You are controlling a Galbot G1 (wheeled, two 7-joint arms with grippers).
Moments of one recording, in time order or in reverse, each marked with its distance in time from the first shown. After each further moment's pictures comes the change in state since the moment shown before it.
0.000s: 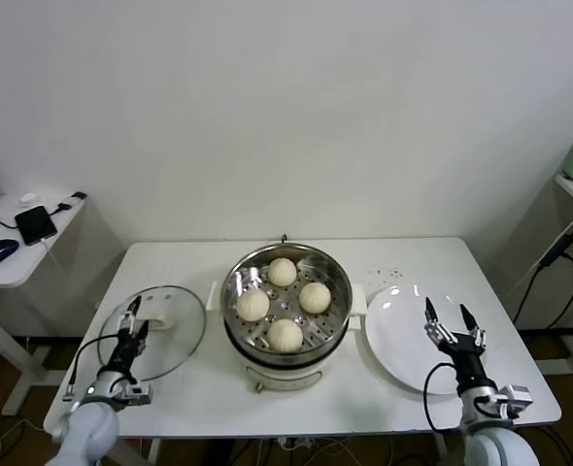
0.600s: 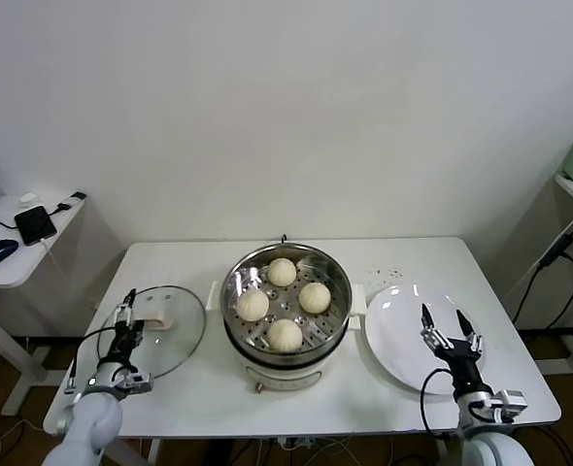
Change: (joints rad) left arm -0.063 -0.001 0.014 0.067 -0.018 0.040 -0.023; right arm -0.004 0.002 -0.012 -0.021 -0.019 0.013 -0.002
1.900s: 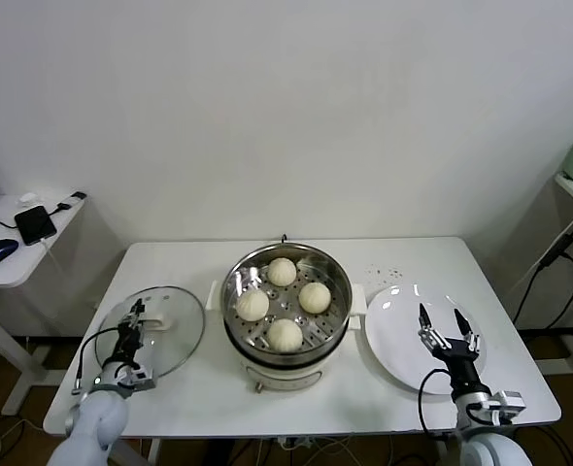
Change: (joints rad) left arm -0.044 -0.013 0.021 0.089 -0.065 -0.008 -0.019; right arm -0.008 0.006 -0.003 0.018 -0.011 0.003 -0.003
